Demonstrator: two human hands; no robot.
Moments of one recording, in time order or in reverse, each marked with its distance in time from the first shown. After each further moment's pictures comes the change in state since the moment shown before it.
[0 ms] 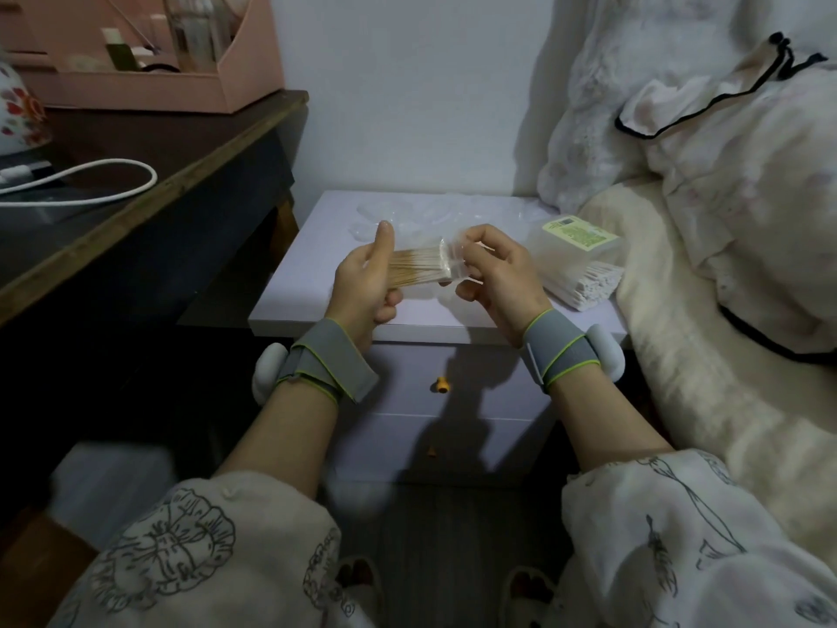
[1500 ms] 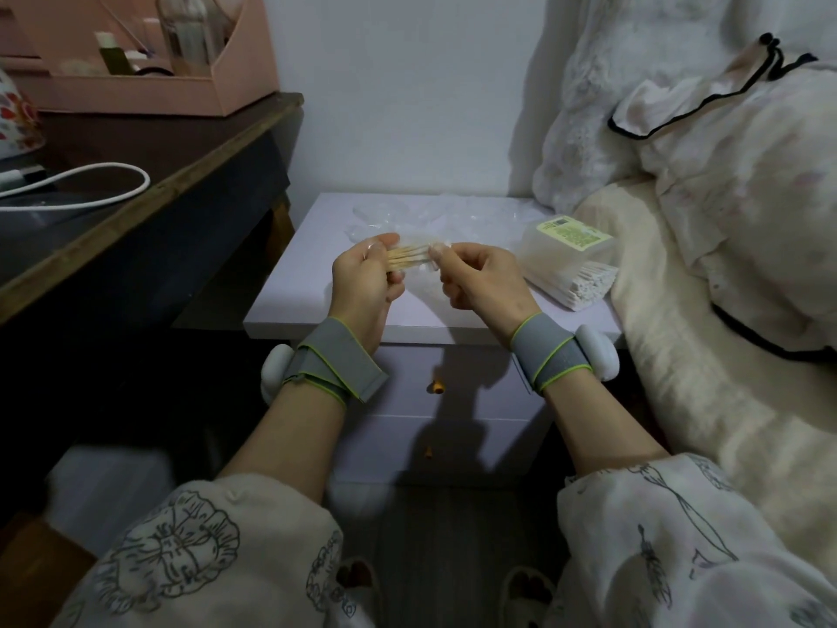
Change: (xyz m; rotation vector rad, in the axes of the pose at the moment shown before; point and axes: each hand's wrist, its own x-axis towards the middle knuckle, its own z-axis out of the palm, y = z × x) left_hand -0.011 0.008 0.013 -0.178 0.072 0.080; right_hand -0.004 0.000 0.007 -0.209 -0.012 0.005
